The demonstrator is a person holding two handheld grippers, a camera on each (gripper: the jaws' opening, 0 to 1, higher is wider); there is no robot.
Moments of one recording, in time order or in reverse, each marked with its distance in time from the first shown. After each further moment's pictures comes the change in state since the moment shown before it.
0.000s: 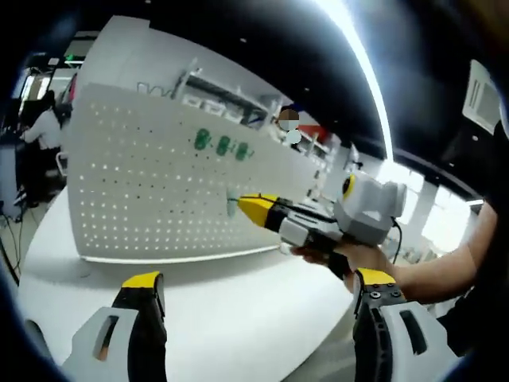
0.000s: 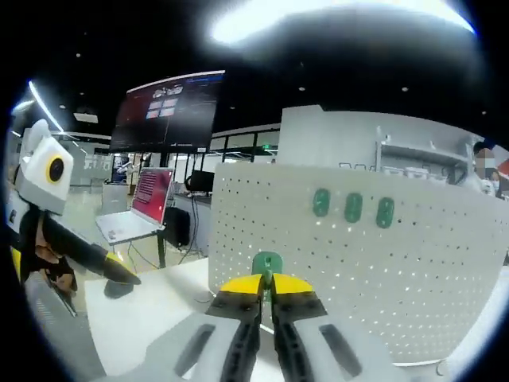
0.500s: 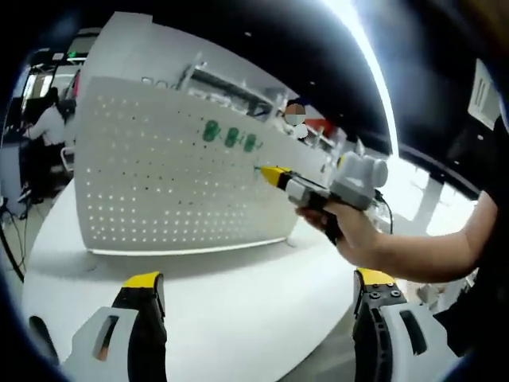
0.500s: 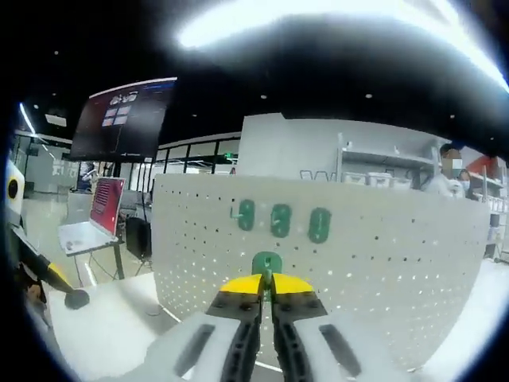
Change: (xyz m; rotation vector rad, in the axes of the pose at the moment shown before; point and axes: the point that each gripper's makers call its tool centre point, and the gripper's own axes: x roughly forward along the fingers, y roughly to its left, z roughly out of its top) left arm -0.006 0.016 -0.009 0.005 0.042 0.040; right arm 0.009 -0.089 0.012 0.002 -0.051 -0.205
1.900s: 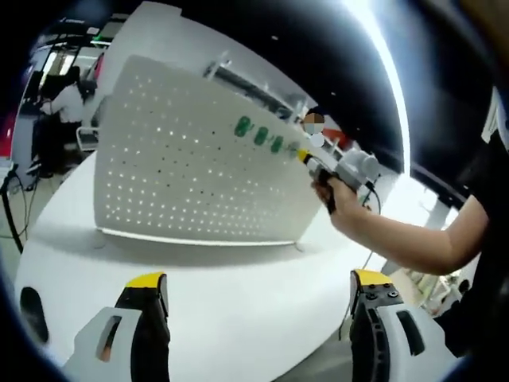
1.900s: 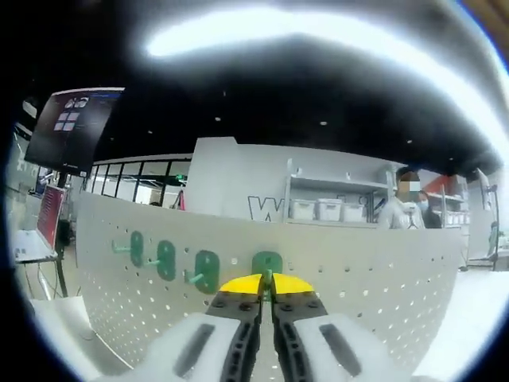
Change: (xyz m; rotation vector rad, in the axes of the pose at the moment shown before) left arm -0.010 0.026 -0.014 -0.123 -0.009 0.044; right arm 0.037 -0.104 0.025 0.000 -0.130 -0.269
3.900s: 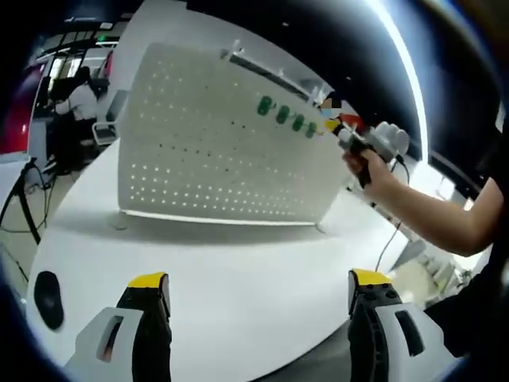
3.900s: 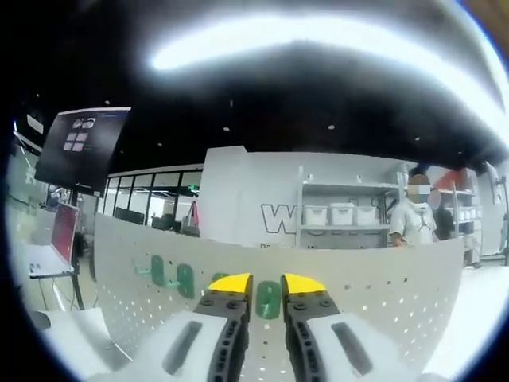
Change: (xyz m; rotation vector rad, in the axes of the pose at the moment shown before) left arm -0.016 0.022 -0.027 0.015 0.051 0.108; right arm -0.021 0.007 0.039 0.035 -0.047 0.076
